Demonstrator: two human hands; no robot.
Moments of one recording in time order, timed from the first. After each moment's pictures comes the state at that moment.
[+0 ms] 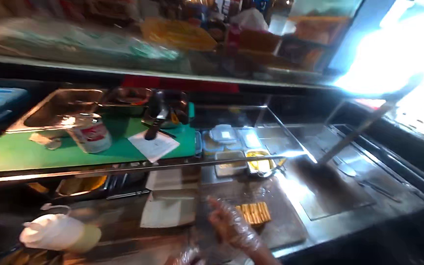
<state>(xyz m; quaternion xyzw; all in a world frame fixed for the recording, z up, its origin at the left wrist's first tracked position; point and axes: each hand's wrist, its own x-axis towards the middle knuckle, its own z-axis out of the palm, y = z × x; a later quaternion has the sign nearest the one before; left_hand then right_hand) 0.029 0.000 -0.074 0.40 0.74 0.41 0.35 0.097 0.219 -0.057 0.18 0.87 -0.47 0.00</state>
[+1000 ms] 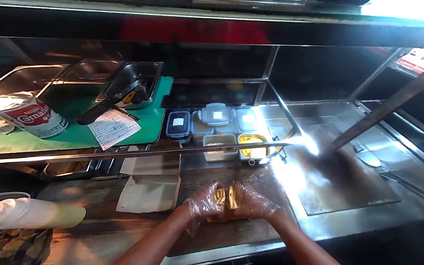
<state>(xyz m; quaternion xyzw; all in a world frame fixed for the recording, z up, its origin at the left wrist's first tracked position) 0.000 0.224 -0.112 0.42 0.77 0.23 0.43 0.146 0.397 -0.096 0.18 0.87 -0.39 0.24</state>
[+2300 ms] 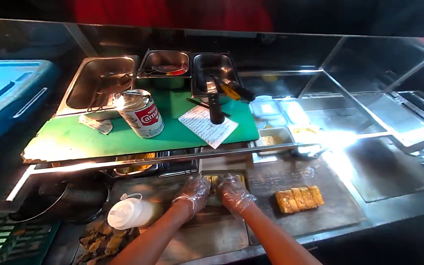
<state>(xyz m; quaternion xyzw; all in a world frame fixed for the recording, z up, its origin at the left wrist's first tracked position) -0.199 -0.015 -0.139 0.48 0.82 -0.05 0.30 -0.083 0.122 -0.159 0.12 0.95 -0.23 0.20</state>
